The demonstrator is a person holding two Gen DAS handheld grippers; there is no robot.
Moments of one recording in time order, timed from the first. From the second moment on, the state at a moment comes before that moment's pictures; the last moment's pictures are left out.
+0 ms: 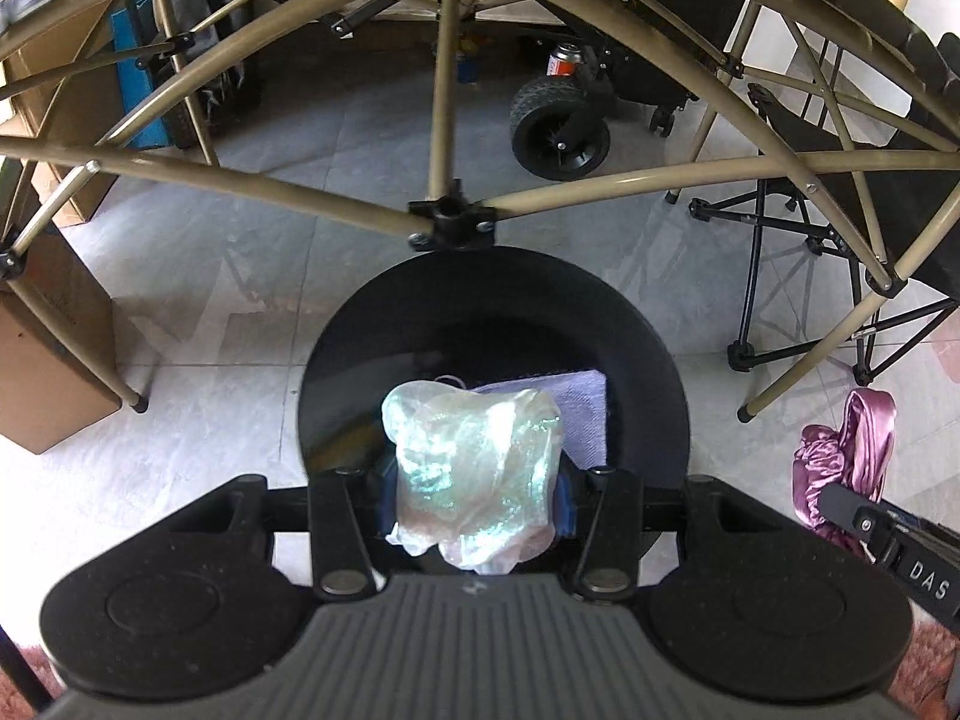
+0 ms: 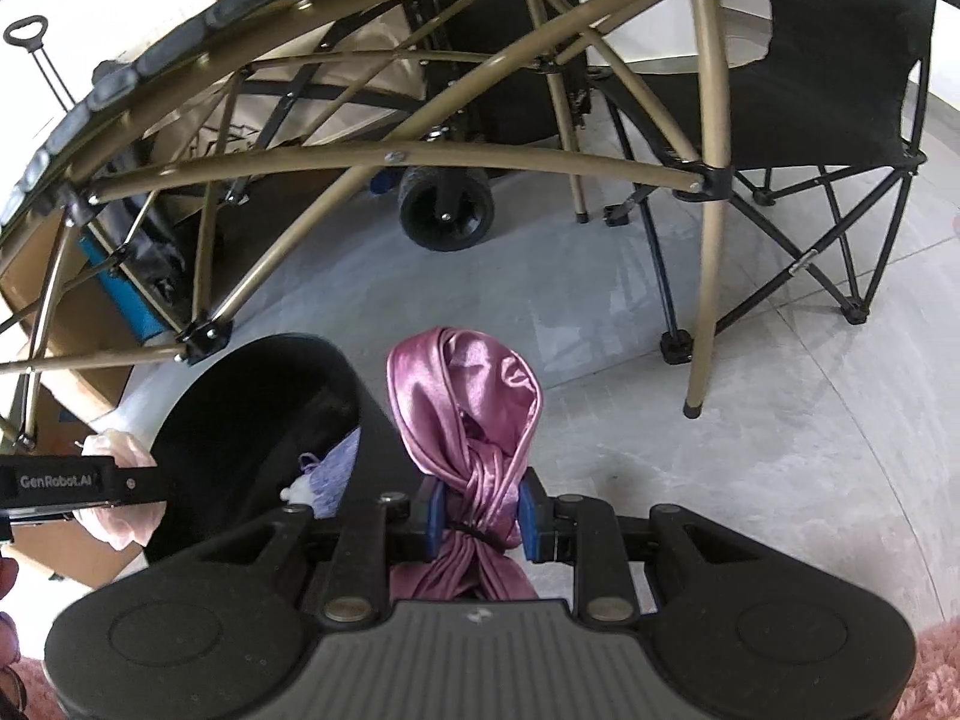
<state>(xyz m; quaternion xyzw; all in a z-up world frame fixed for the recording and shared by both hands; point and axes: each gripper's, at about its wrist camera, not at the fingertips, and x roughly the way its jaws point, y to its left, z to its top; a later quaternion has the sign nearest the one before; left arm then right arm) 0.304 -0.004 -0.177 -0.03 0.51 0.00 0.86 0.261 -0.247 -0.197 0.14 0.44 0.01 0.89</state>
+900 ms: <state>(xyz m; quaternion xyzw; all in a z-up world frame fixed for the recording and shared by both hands) 0.326 -0.030 -0.187 0.00 0.54 0.05 0.84 0.269 -0.251 -0.206 0.15 0.45 0.00 0.88</state>
